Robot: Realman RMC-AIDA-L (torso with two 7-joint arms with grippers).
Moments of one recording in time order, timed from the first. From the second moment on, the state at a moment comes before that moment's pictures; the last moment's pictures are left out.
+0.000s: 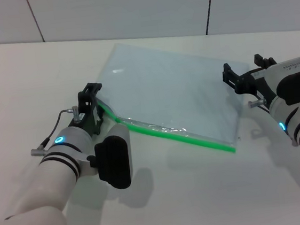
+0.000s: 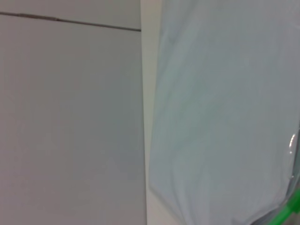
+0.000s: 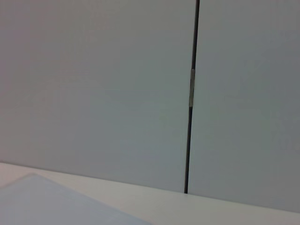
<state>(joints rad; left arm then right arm) -0.61 -2.03 2.86 0.61 1.22 -0.78 -1.14 0.67 2.02 -2.79 -0.53 -1.41 0.70 2.76</state>
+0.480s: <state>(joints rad) -0.61 -2.03 2.85 0.61 1.21 -0.77 -1.14 0.67 2.02 -2.79 -0.53 -1.41 0.70 2.76</state>
